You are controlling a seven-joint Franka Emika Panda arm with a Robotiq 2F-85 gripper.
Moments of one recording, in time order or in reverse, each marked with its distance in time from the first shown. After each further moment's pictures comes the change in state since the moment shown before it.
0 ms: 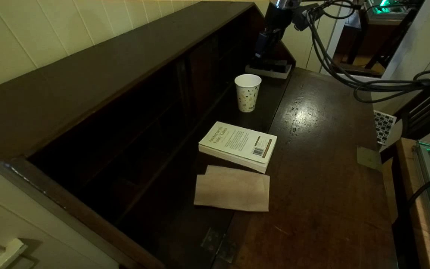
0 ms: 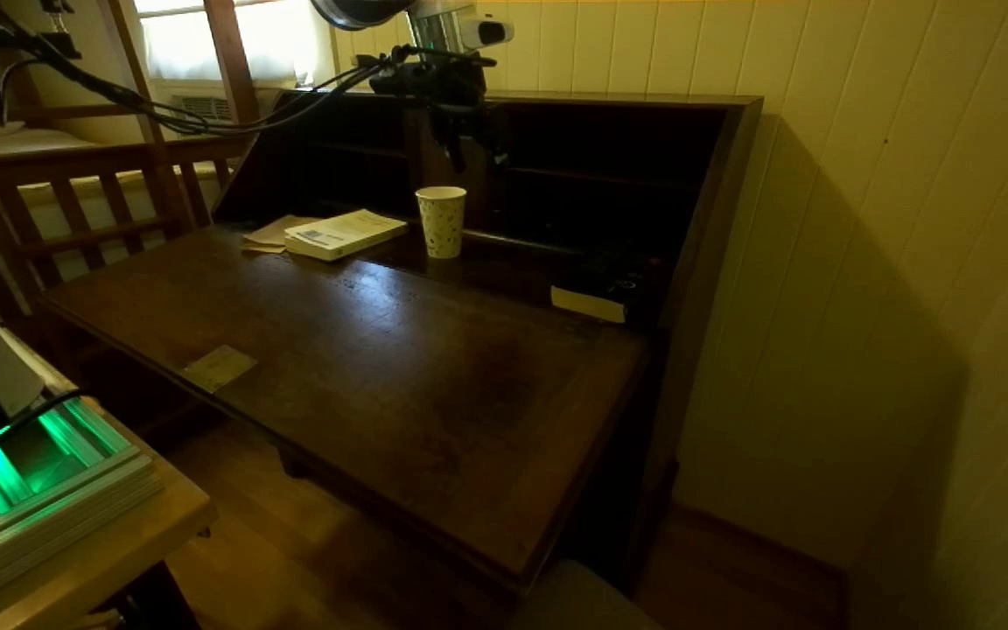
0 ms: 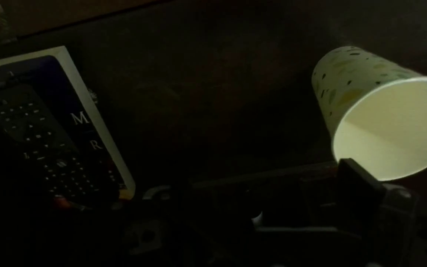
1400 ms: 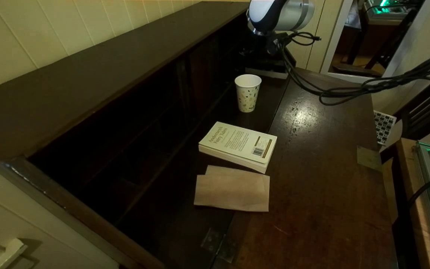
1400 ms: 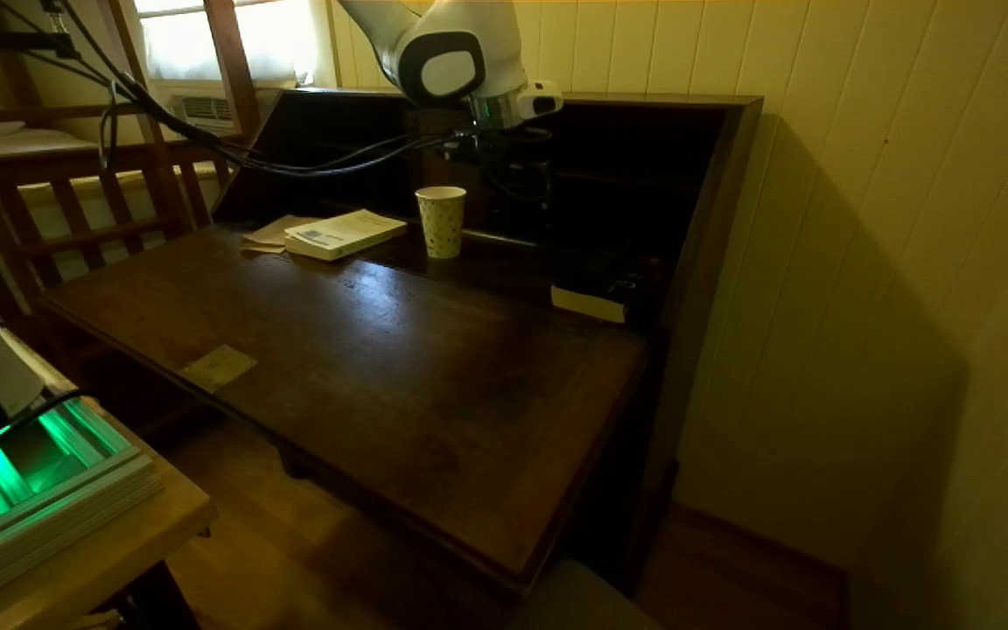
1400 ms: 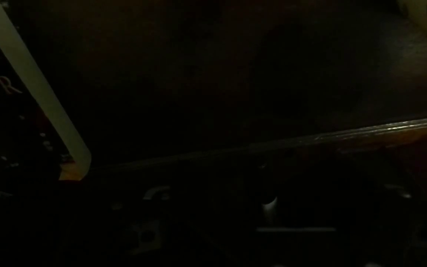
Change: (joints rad) arm -0.271 0.342 0.290 0.296 0.074 0.129 -0.144
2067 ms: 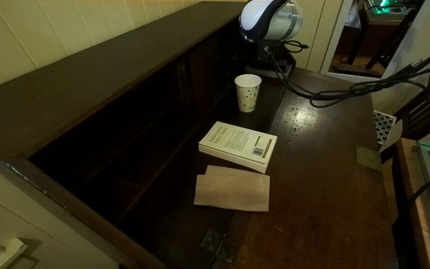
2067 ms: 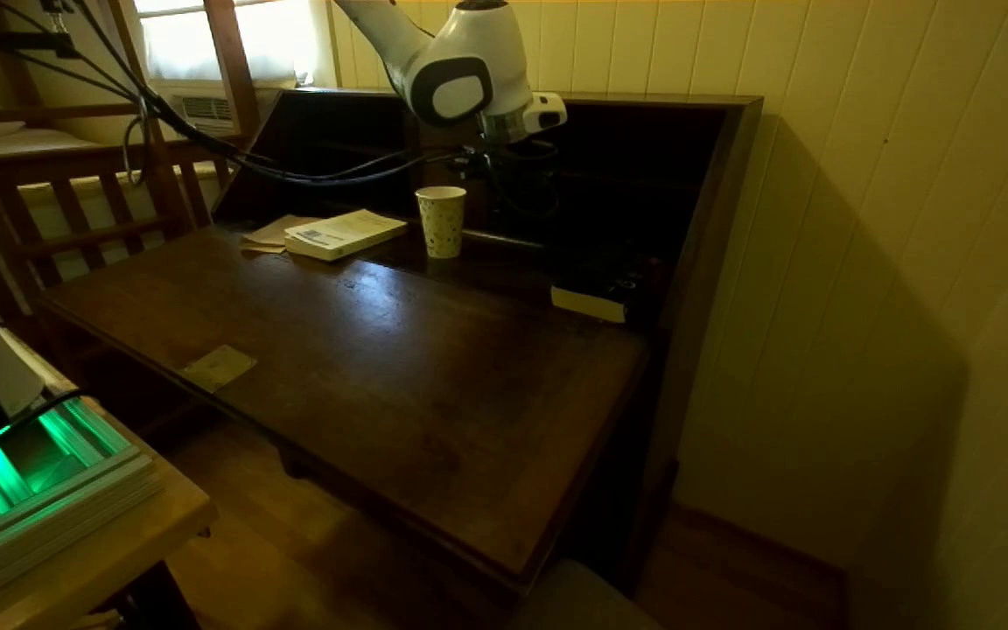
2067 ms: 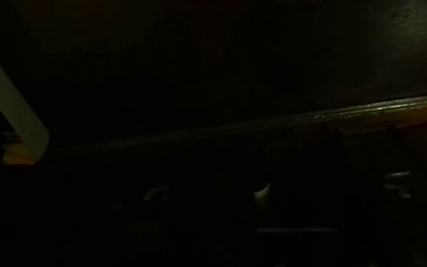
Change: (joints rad) arm -0.033 0.098 0.068 0.090 0.006 0.057 -0.023
